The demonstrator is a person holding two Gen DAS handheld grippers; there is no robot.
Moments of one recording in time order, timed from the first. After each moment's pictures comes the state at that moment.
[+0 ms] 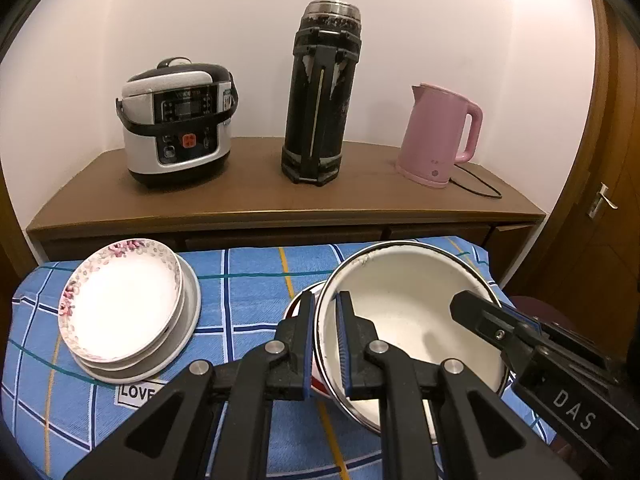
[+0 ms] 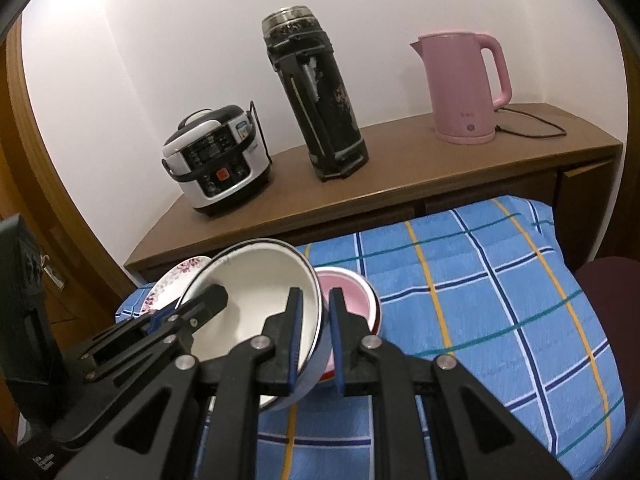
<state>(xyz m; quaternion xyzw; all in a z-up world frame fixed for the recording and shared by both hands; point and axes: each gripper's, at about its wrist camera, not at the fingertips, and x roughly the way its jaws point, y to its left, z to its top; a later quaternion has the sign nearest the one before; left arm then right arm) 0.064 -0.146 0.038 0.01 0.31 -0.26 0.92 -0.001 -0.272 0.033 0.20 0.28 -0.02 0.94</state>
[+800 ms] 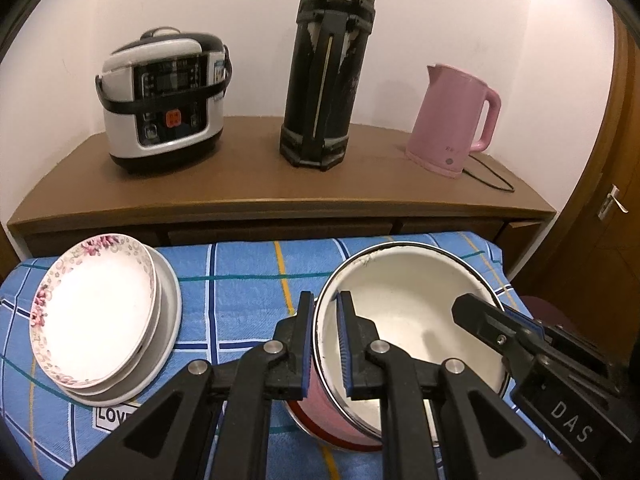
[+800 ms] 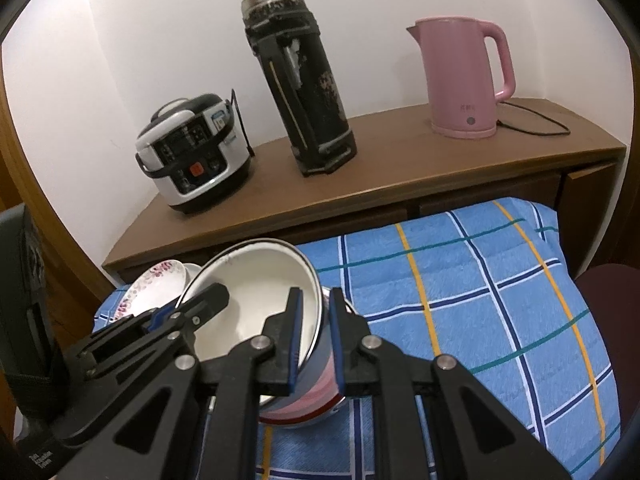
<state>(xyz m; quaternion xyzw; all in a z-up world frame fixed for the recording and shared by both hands) 0.109 -0.166 0.017 0.01 0.35 -0.26 0.90 0.041 -0.287 0.016 0.19 0.31 -0.04 0.93</state>
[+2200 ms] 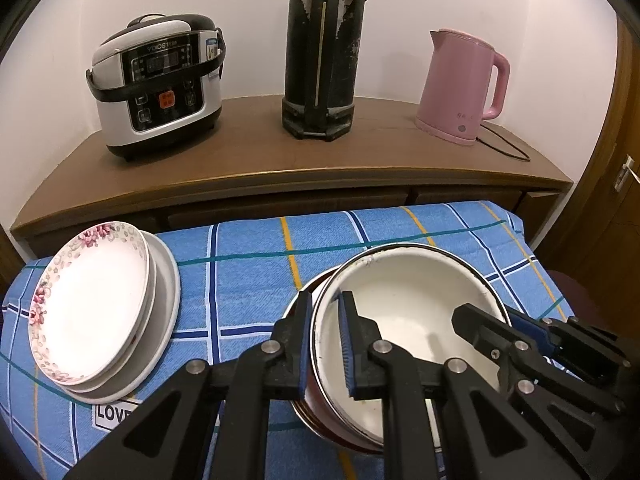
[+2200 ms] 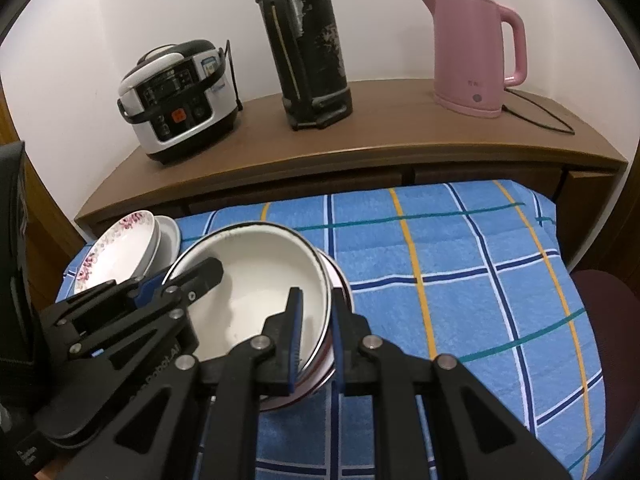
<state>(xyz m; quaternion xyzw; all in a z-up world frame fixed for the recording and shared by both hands) 0.114 -0.181 -0.006 0.05 0.36 -0.23 0.90 0.055 -0.275 -0.014 0.13 0.37 -0.05 0.92</state>
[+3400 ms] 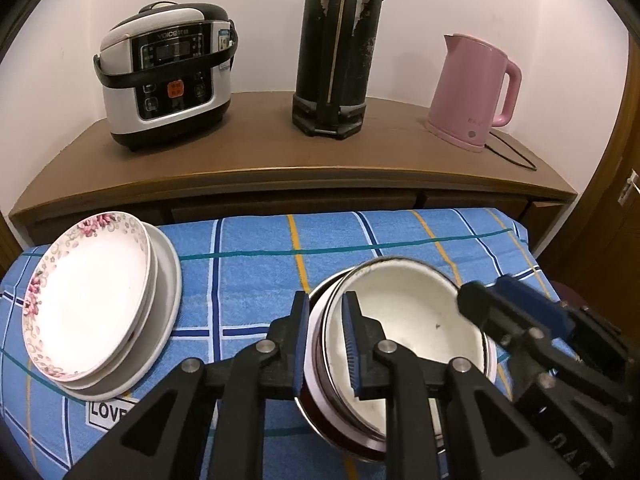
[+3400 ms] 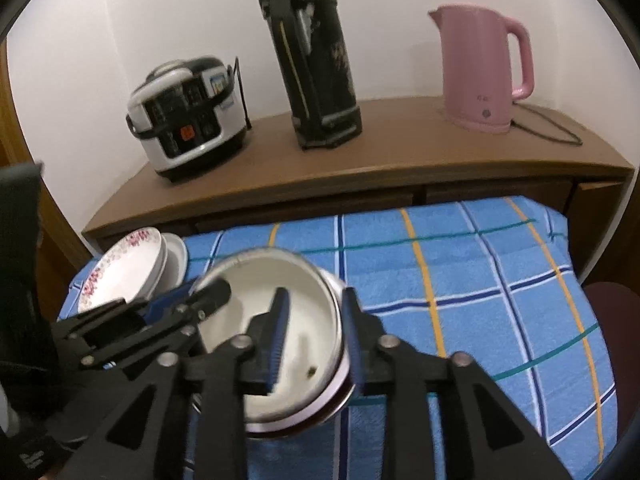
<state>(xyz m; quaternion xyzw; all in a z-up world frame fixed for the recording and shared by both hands) 0.121 -0.175 -0.007 0.03 0.37 -0.23 0.90 0.056 -0.277 -0.009 0.13 0.32 -0.05 0.94</state>
